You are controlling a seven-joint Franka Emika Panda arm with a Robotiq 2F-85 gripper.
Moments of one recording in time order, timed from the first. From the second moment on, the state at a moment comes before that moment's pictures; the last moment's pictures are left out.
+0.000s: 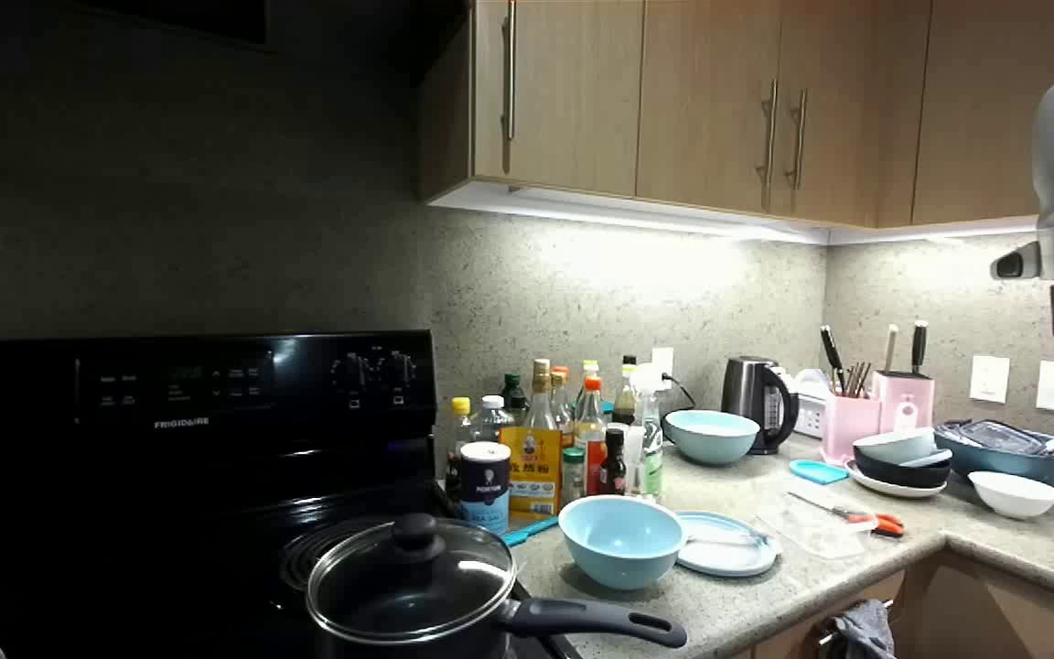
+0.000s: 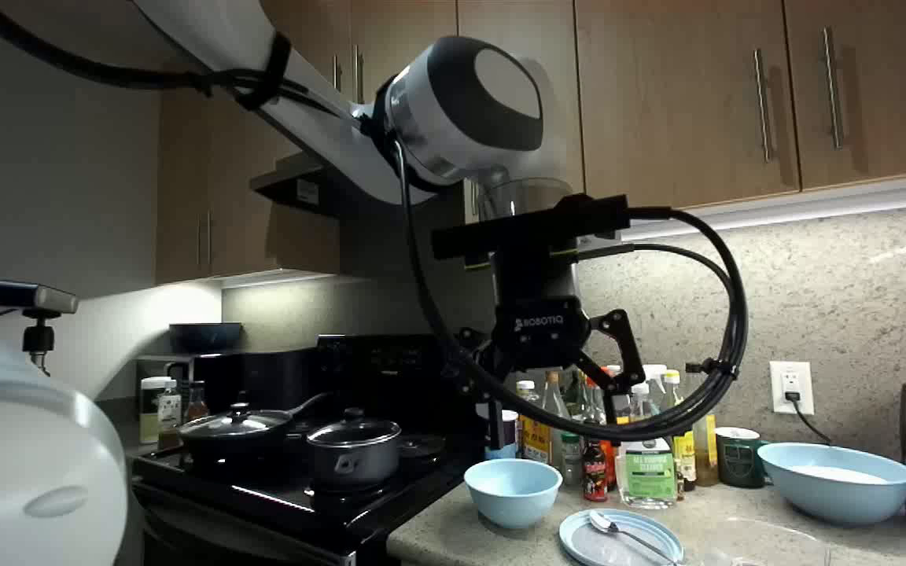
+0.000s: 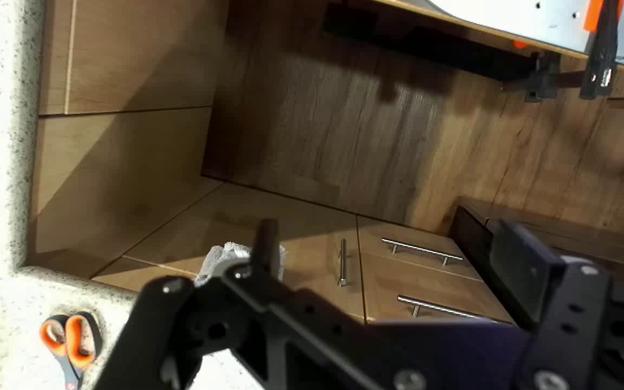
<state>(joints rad) -0.14 -0.66 -0.28 -2.59 -0.34 1.89 -0.48</state>
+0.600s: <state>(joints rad) -0.14 -0.66 -0.27 -2.58 -0.34 1.89 -0.48</state>
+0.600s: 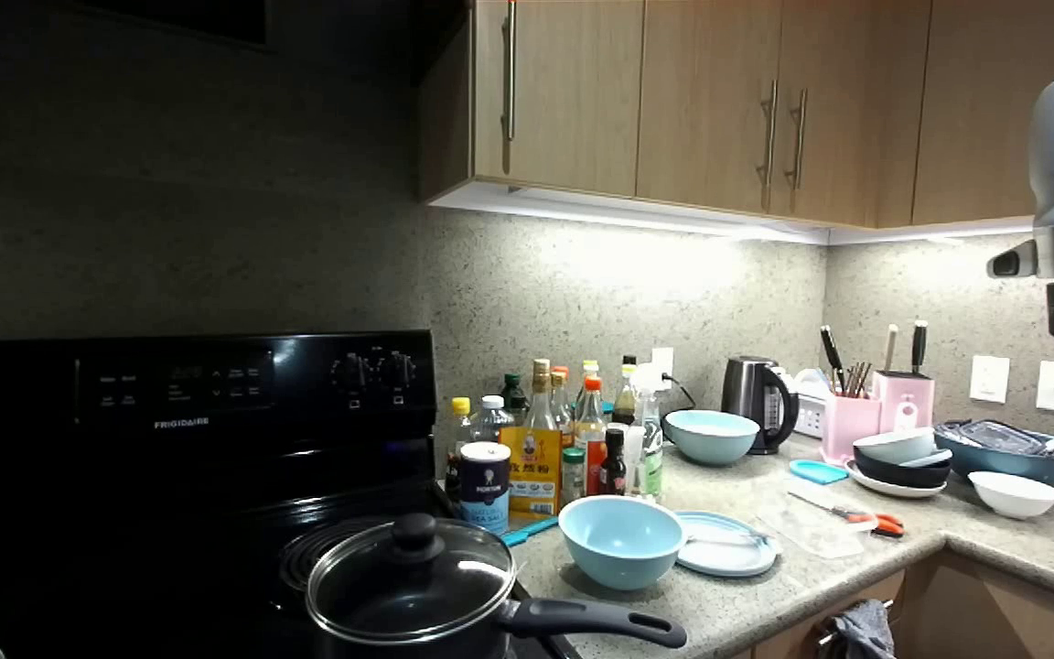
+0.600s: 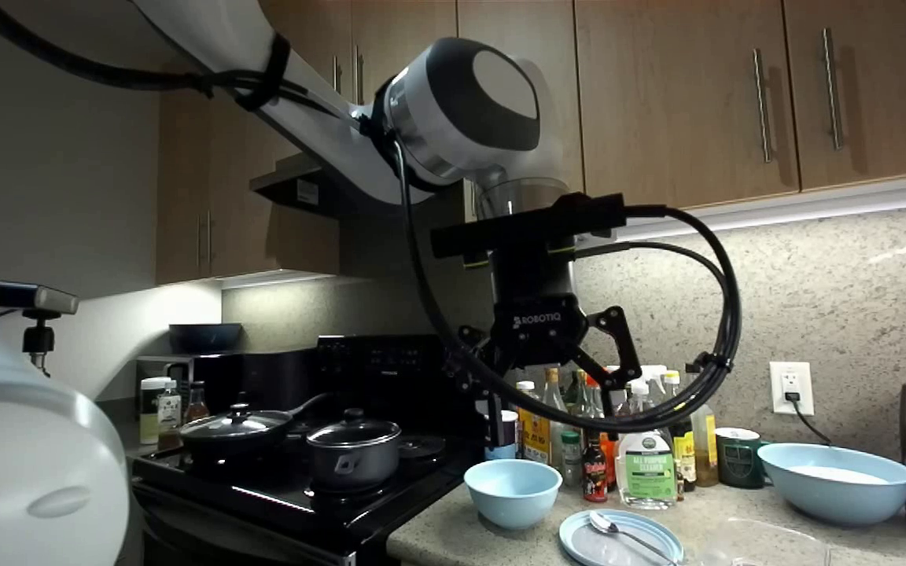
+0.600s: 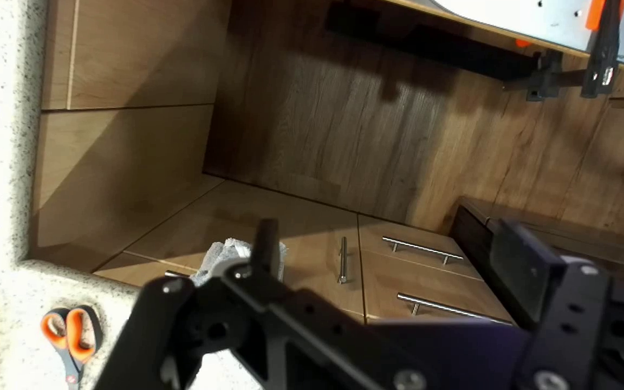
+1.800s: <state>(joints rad) 0.03 -0.63 -0.17 -2.47 -0.27 2.00 -0.46</state>
